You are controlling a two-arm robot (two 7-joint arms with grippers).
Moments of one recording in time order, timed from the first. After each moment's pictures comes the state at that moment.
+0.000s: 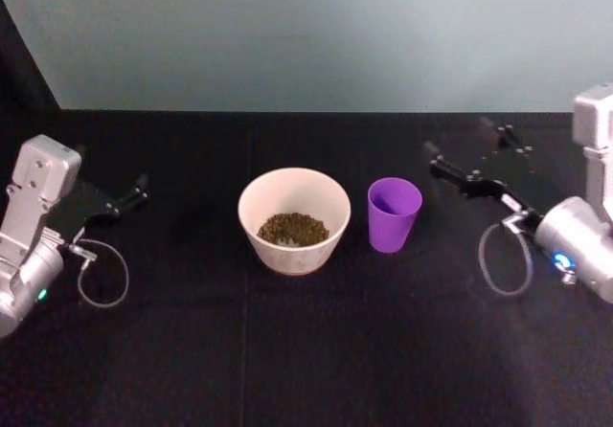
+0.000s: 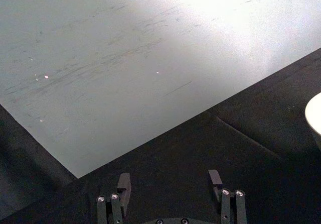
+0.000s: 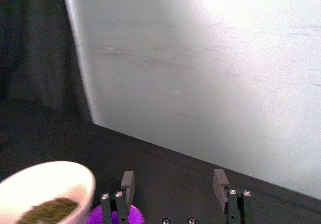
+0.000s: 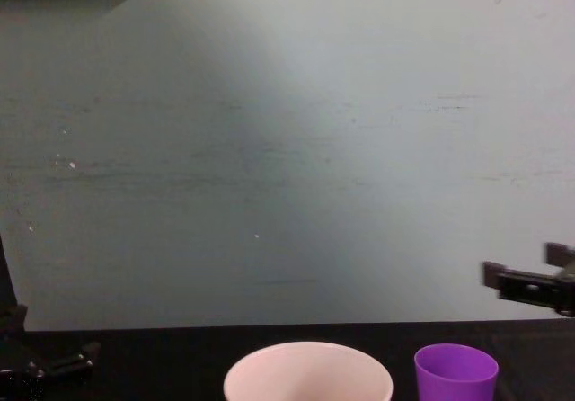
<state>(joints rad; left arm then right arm) -0.20 0.60 0.45 -1.41 -0.25 -0.12 0.03 0.16 0.35 -0.13 -1.51 0.27 0.02 0.41</state>
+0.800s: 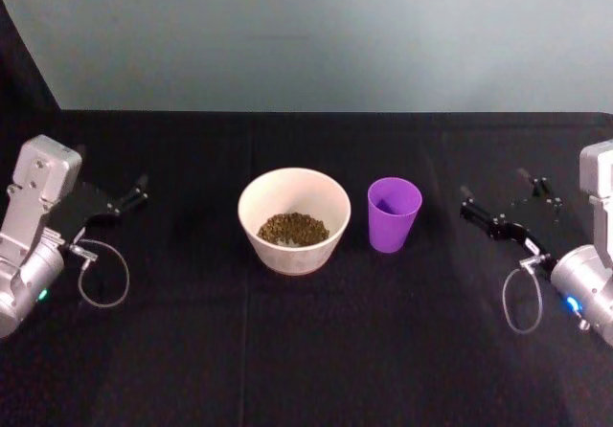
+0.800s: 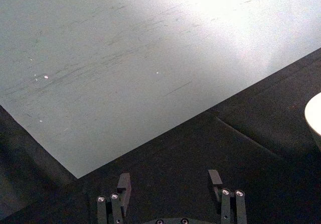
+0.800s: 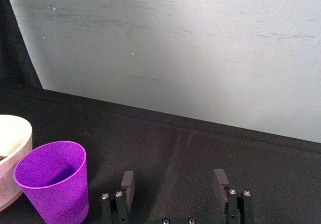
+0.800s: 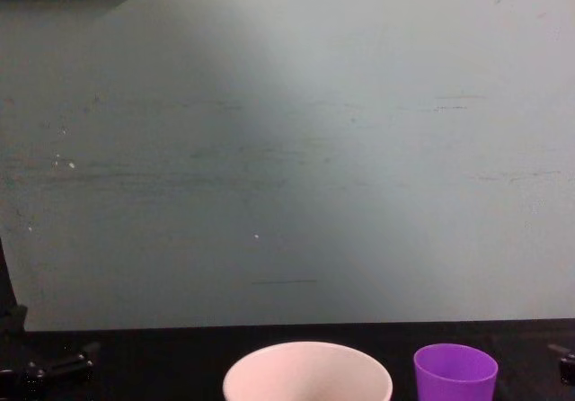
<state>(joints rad) -0.20 0.60 0.45 -1.41 -0.25 -0.12 0.03 0.08 0.35 -0.11 -1.43 0.23 0.00 0.25</state>
